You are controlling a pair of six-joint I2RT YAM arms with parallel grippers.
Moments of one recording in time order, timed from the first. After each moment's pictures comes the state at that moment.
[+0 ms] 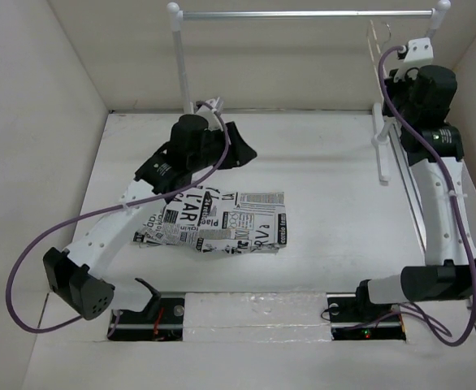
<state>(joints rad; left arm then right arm) -0.59 1.31 1.30 -0.41 0.16 -0.64 0.00 1.41 1.78 -0.53 0.06 -0.18</state>
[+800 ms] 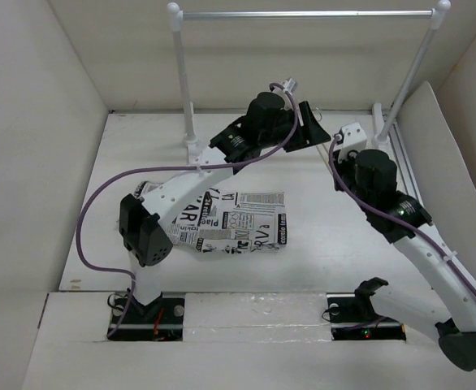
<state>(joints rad) -0.83 1.85 1.94 -0.36 0.21 -0.87 0.49 0.96 1.10 -0.46 0.32 -0.11</state>
